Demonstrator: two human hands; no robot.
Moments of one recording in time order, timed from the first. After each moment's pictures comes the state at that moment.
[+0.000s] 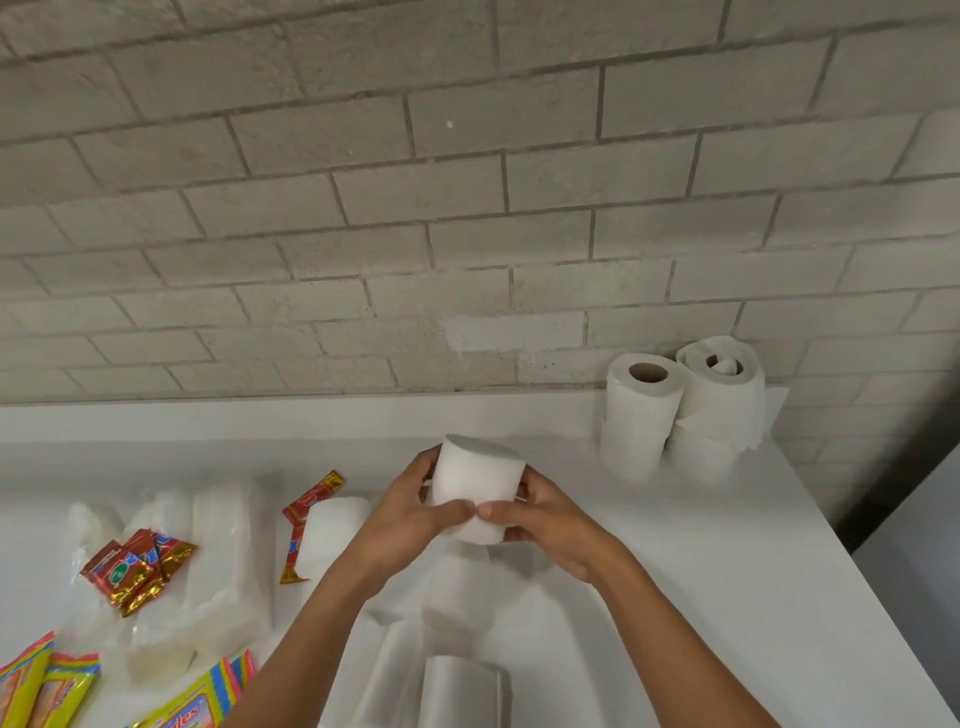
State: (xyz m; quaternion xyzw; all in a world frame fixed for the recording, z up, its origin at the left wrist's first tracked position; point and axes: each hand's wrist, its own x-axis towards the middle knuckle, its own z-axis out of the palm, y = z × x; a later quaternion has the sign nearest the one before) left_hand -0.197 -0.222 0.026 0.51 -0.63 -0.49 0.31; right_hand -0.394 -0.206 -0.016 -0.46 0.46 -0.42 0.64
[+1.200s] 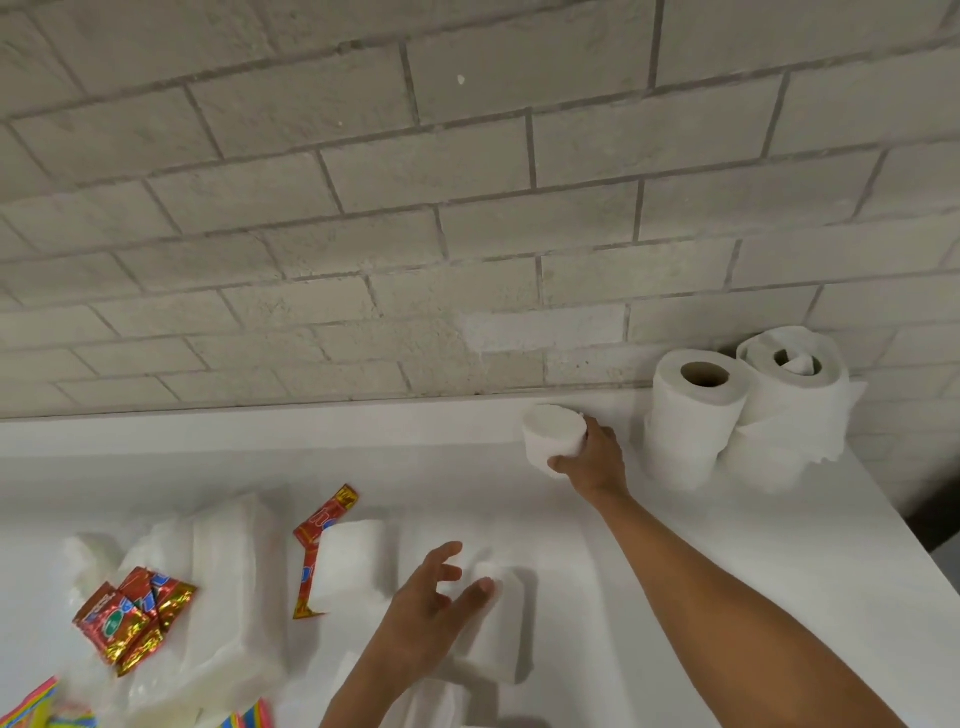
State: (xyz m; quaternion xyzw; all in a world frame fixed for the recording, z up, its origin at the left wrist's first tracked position) left_hand -0.165 -0.230 -0.058 0.62 -0.60 -0.48 0.15; right_hand -0.428 -0.349 -0.092 -0.44 0.76 -0.37 0.31
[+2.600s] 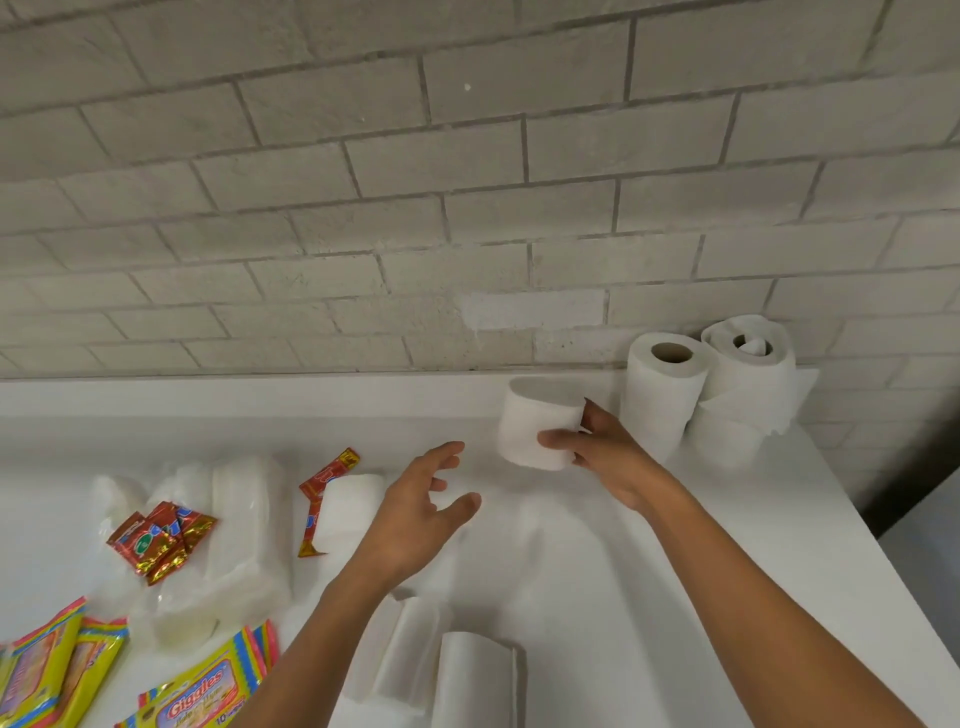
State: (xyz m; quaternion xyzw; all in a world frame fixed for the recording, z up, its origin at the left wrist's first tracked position) left_hand -0.184 -0.217 0.001 0.55 -0.70 -0.35 0.28; right_hand -0.446 -0.247 -0.010 -0.43 0.51 -0.47 0.57
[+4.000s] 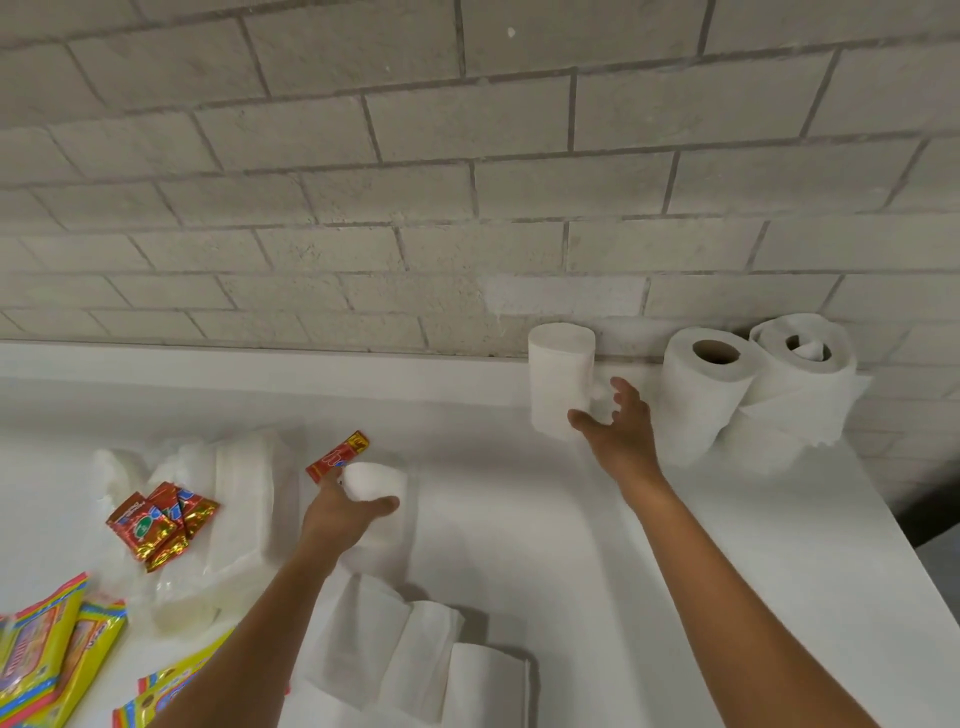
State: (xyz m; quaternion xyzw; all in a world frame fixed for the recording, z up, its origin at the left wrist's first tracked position) left_hand -0.081 -0.284 -0.073 0.78 -0.46 -0.37 0.22; right_hand -0.429 -0.290 -0.040 -0.40 0.69 -0.47 0.36
